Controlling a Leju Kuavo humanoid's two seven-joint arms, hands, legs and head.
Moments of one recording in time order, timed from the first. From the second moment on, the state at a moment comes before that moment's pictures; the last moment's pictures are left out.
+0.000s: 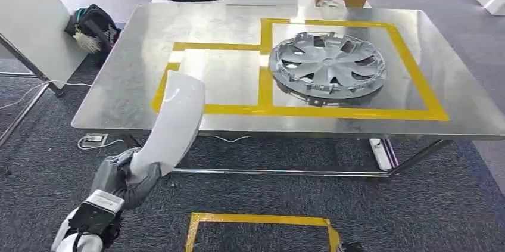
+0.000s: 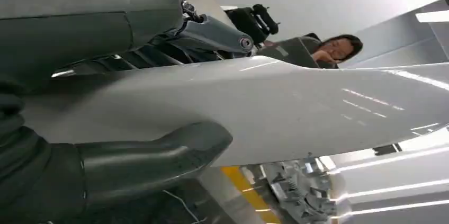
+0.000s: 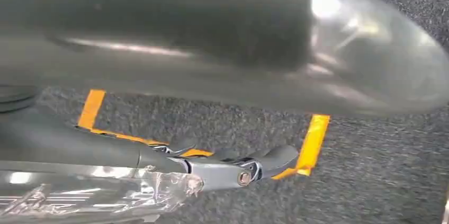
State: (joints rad) left arm 0.15 0.00 -0.32 -1.76 -0.28 0.16 -0.38; right arm 0.11 0.24 -0.70 -0.56 0.81 0.12 -0.44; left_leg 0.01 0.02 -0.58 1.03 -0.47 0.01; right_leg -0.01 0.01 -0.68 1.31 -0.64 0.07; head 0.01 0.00
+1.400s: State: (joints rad) left arm -0.16 0.06 -0.42 -1.53 -0.44 0.16 -0.18; right arm 0.06 0.15 -0.40 -0.43 0.54 0.10 -0.33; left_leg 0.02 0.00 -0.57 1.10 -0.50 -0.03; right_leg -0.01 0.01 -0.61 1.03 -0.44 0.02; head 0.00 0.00
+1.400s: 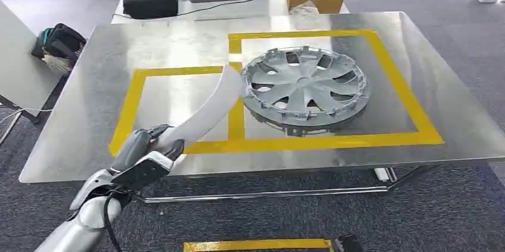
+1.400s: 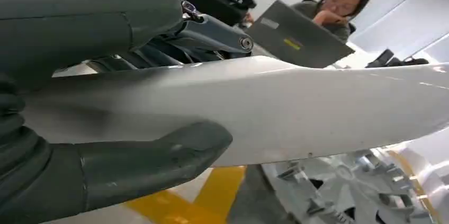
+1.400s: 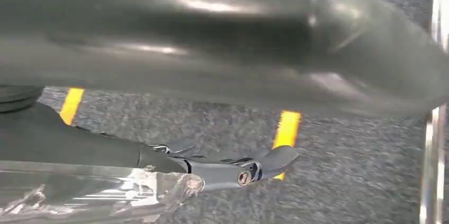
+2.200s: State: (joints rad) left arm -0.37 0.09 -0.48 -1.29 -1.16 0.24 0.28; right arm 0.07 0.11 -0.11 -0.46 0.24 0.06 -0.20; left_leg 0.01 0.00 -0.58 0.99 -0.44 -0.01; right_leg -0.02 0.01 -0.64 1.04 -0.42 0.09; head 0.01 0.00
